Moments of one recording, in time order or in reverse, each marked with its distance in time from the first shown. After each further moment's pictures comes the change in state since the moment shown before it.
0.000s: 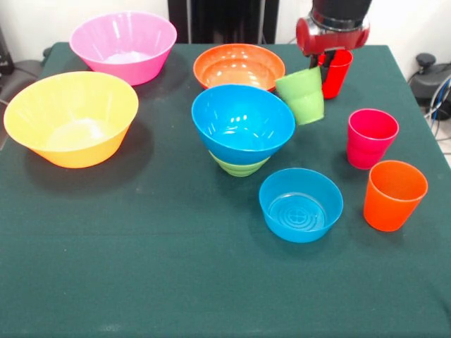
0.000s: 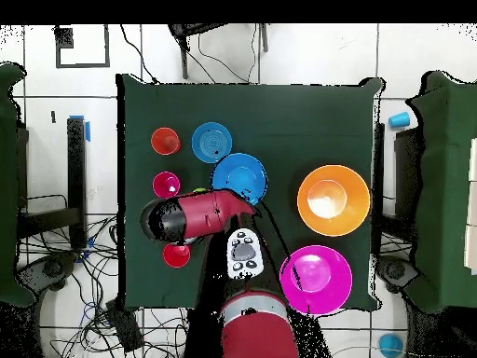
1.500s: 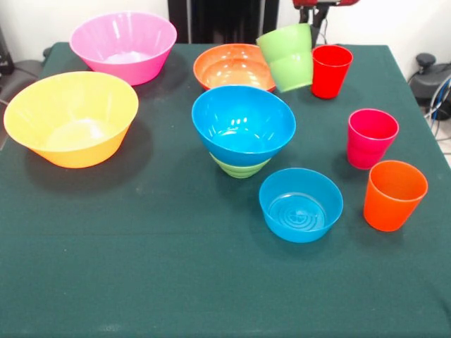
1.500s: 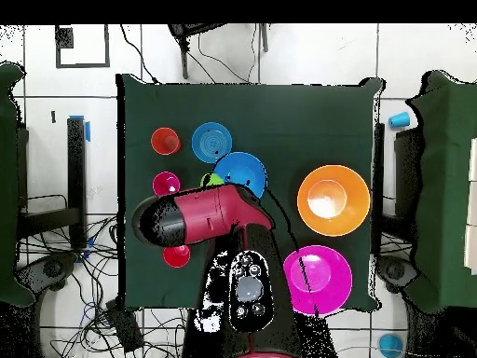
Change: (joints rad) arm -0.010 -0.182 -0.014 0.000 -0.086 0.088 0.000
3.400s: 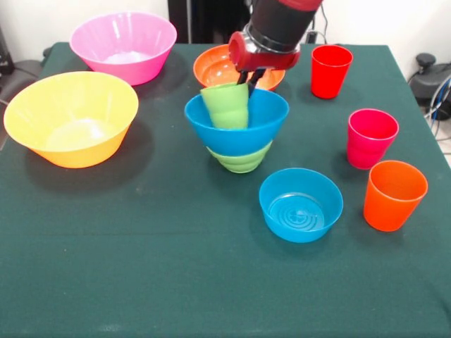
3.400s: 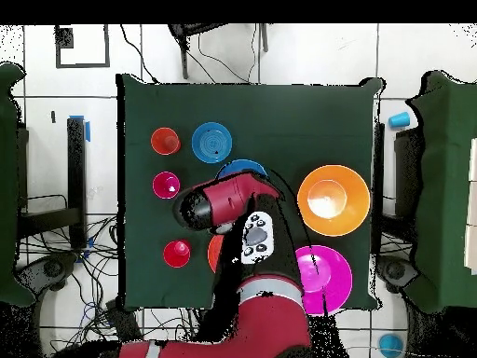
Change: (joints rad) arm 0.000 0.281 -0.078 -0.183 -0.197 0.041 0.000
